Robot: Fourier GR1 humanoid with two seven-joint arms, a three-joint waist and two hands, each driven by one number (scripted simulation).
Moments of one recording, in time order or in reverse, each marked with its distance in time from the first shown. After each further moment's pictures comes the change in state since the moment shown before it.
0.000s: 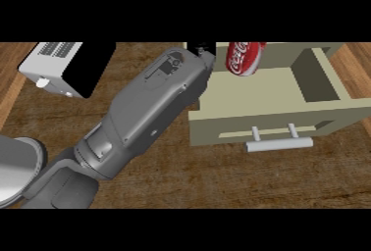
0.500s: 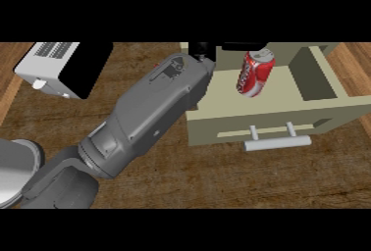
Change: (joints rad) left arm -0.015 0.000 -0.122 0.085 0.104 0.048 -0.037; right arm -0.018 -0.015 0.000 -0.007 -0.007 -0.007 0.025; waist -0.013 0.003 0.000
